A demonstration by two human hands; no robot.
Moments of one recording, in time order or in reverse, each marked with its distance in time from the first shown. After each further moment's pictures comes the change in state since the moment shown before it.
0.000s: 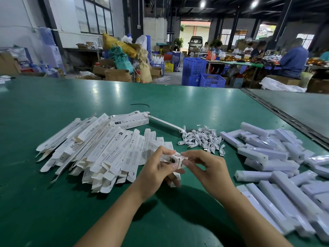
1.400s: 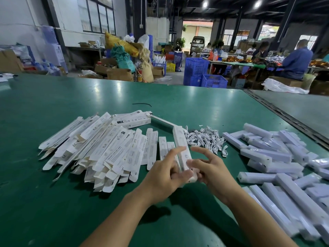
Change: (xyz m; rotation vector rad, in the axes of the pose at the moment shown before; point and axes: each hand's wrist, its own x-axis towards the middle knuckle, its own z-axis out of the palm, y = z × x) left_hand 0.001 -0.005 0.006 0.497 0.007 0.151; right_hand 0.006 0.000 0.001 0.669 -0.087 0.845
